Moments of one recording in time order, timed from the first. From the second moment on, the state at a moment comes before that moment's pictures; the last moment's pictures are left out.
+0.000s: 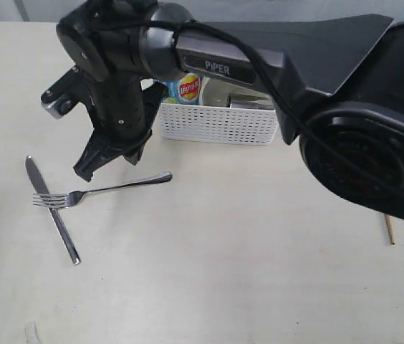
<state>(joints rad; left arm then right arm) -0.08 0.00 0.00 0.05 0.35 -0.09 0.94 2.31 -1.92 -0.10 1.11 -0.06</state>
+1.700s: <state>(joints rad) -0.08 0.00 0.00 0.05 0.35 -0.09 0.99 2.16 -1.51 -0.03 0.96 -0.10</state>
